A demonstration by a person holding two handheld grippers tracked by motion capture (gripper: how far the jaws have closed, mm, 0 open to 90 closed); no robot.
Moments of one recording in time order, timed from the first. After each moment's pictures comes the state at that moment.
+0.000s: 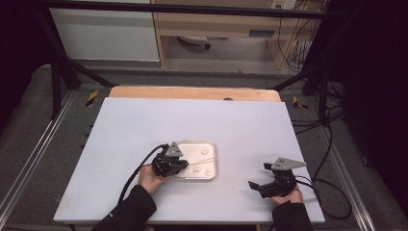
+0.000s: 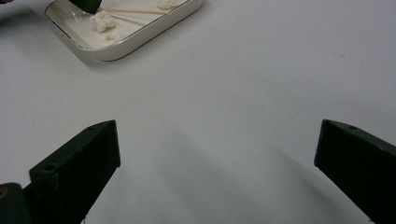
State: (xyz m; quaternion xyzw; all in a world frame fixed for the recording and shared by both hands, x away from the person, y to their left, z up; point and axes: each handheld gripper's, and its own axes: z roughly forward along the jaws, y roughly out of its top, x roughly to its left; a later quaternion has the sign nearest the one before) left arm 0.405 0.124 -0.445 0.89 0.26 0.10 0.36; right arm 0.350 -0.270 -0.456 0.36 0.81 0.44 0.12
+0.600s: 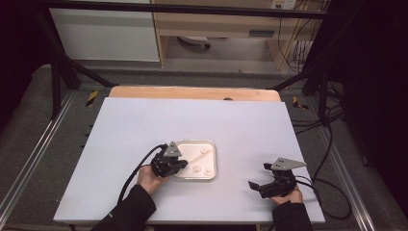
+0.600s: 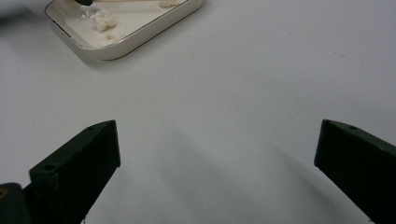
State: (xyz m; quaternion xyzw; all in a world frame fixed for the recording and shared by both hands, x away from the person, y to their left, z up) left arm 0.400 0.127 -0.438 0.88 0.26 0.11 0.37; right arm 0.350 -0.270 -0.456 0.36 0.81 0.44 0.12
